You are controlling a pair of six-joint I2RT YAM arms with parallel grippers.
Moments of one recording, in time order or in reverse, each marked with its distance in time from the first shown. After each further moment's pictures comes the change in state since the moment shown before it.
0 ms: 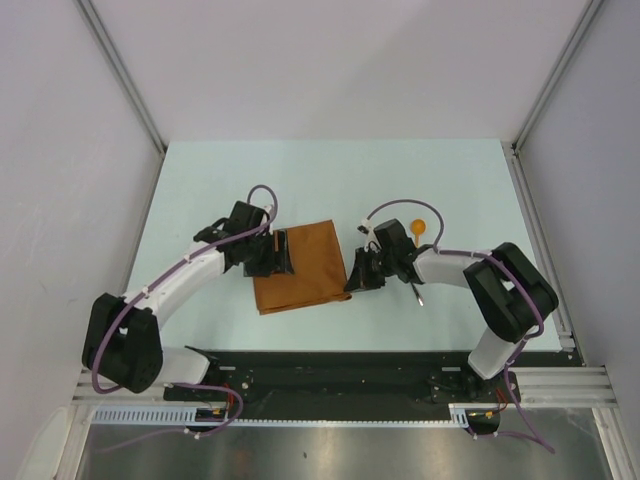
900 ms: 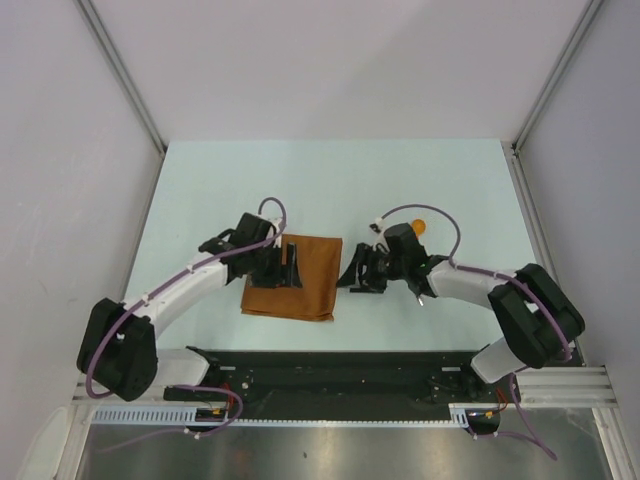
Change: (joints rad) left arm -0.039 -0.048 -0.073 0.023 0.056 0.024; right arm 0.050 -0.162 -0.122 0.126 0.008 0.278
